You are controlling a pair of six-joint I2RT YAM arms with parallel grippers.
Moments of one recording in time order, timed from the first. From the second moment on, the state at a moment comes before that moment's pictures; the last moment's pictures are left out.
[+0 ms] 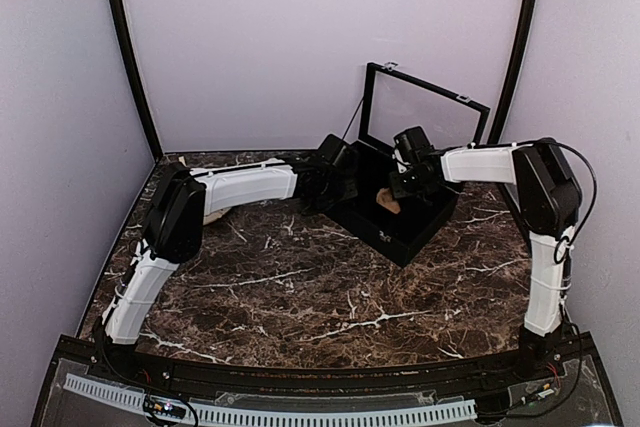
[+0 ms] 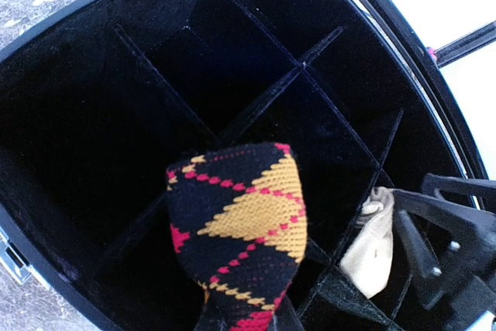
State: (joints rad) left arm -0.83 2.44 2.11 -0.47 -0.21 -0.87; right arm 0.47 2.03 1.45 -0.31 0.24 0.17
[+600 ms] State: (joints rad) left arm -0.83 2.41 2.05 -0.42 -0.21 -0.87; right arm 0.47 2.15 1.59 -0.43 0.29 0.14
